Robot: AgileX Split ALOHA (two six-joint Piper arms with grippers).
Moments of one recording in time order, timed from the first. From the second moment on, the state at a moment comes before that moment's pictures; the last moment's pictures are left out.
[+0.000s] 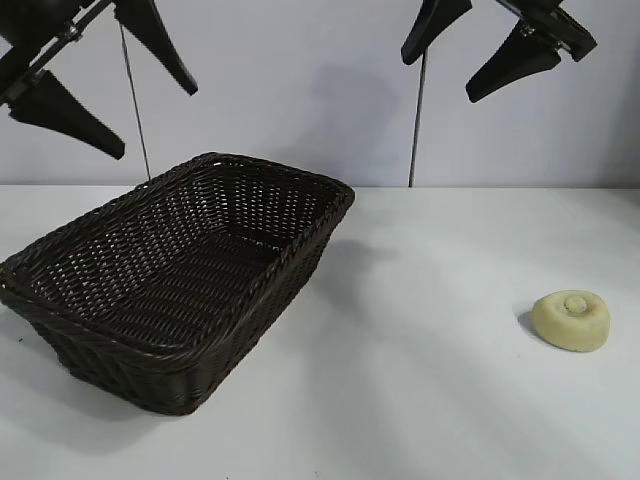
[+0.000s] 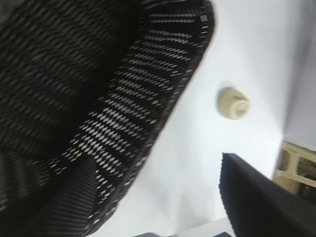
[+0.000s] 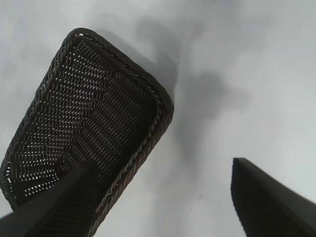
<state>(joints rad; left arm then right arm) -0.27 1.58 -1.33 -0.35 1.05 -0.43 0.14 1.83 -1.64 0.52 1.00 -0.16</state>
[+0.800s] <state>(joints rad) -0.34 1.48 -0.95 -0.23 0.84 -0.79 0.14 1.83 -1.64 0.51 1.00 -0.16</state>
